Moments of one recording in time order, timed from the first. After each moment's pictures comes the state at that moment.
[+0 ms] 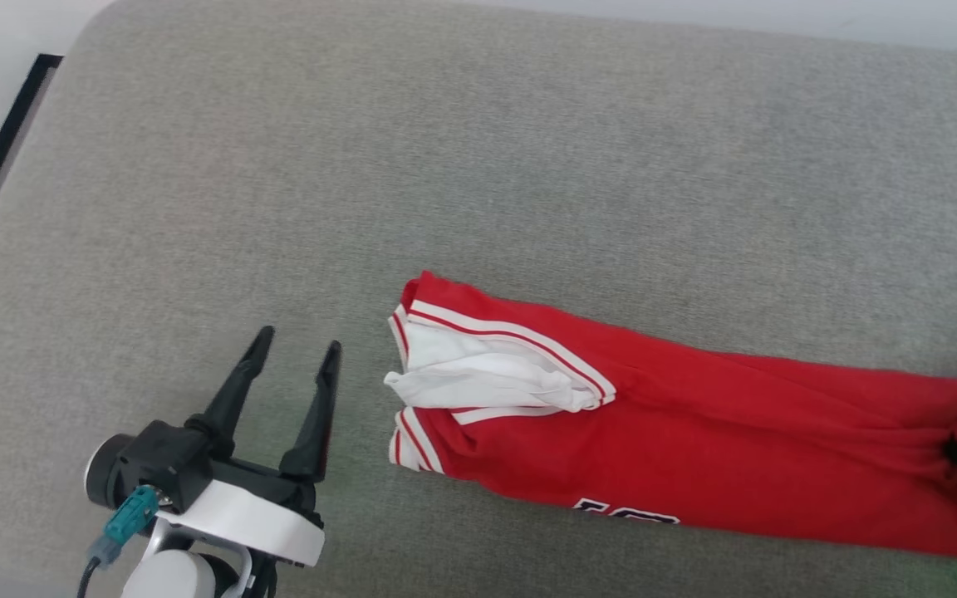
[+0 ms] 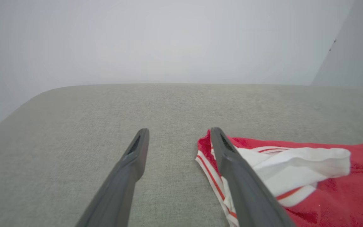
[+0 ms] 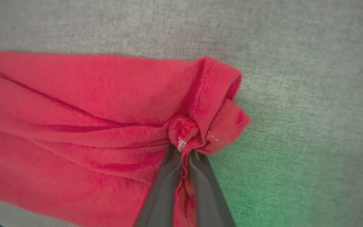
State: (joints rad) left arm -0.12 0.25 -0.23 0.09 -0.33 -0.13 -0.26; right arm -0.08 -0.44 -0.21 0.06 0.58 0.13 0.92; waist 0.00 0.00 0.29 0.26
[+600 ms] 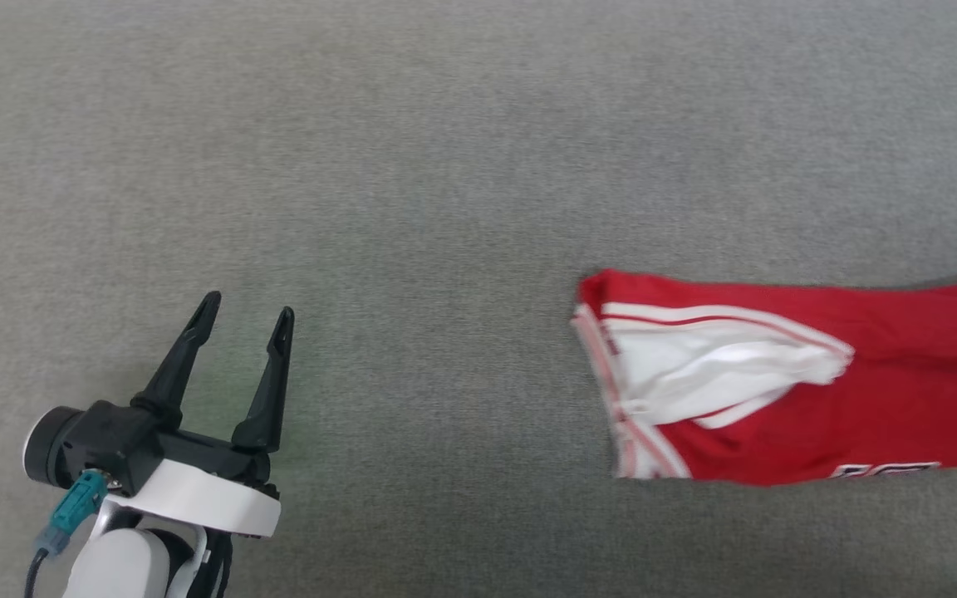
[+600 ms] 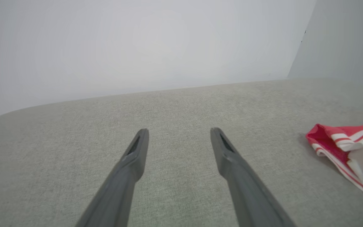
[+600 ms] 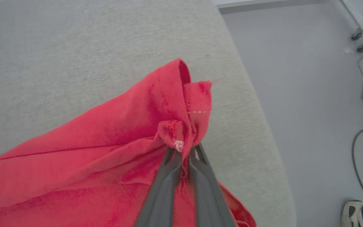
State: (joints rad) left arm -0.13 0.28 -0.16 0.05 -0.29 -0.13 -0.26; right arm -0.24 -0.56 -0.50 0.14 0.49 0.13 0.77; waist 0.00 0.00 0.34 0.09
